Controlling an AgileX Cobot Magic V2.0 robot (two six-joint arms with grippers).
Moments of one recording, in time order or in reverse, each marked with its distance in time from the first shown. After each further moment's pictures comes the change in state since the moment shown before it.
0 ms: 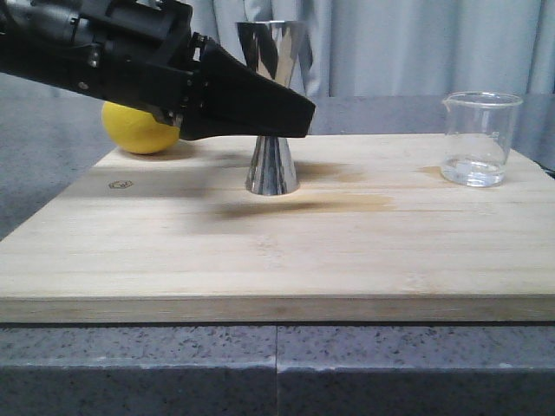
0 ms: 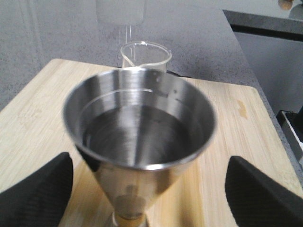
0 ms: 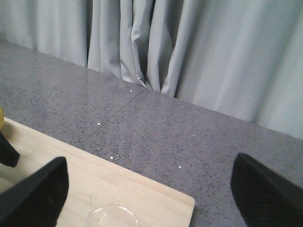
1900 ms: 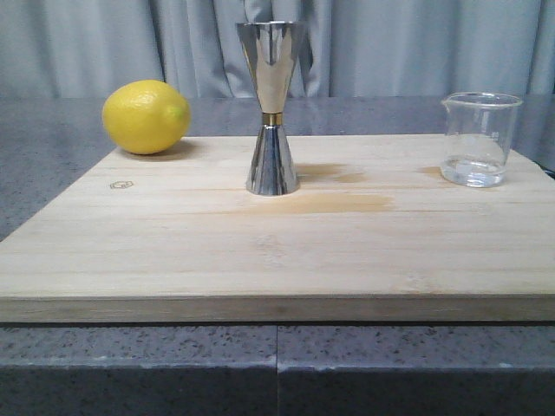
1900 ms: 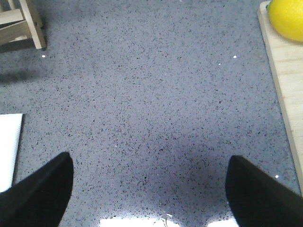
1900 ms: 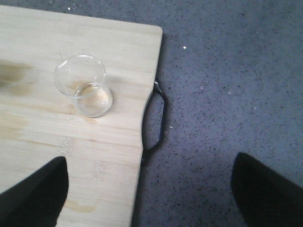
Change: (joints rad) left arm 0.002 -0.956 -0.052 1.904 0.144 -2.304; right arm 0.000 -0.003 -0.357 0.201 1.006 0.028
